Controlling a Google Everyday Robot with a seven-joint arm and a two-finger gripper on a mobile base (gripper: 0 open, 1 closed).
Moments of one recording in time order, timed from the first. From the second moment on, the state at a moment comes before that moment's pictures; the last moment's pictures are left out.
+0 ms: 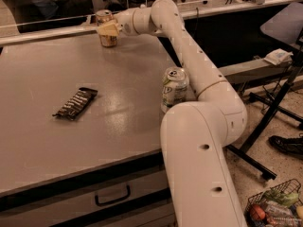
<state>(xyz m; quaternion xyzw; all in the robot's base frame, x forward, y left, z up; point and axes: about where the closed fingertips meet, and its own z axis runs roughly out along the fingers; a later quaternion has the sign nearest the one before) 0.898 0.152 0.885 -0.44 0.65 0.28 0.55</state>
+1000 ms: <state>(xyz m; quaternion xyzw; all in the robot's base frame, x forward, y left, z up) 0.894 0.117 0.897 -0.43 0.68 0.27 0.53</state>
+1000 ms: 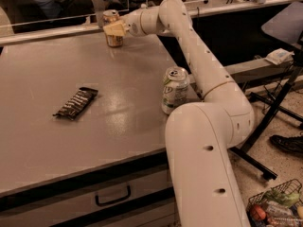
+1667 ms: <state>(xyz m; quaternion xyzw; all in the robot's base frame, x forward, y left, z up) 0.874 0.085 0.916 -0.43 0.68 0.27 0.53</state>
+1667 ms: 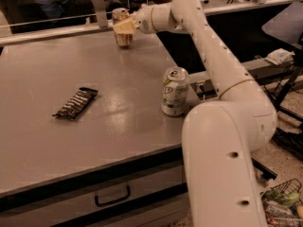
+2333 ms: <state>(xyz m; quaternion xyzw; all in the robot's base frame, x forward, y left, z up) 0.838 0.058 0.943 -0.45 0.66 0.26 0.54</state>
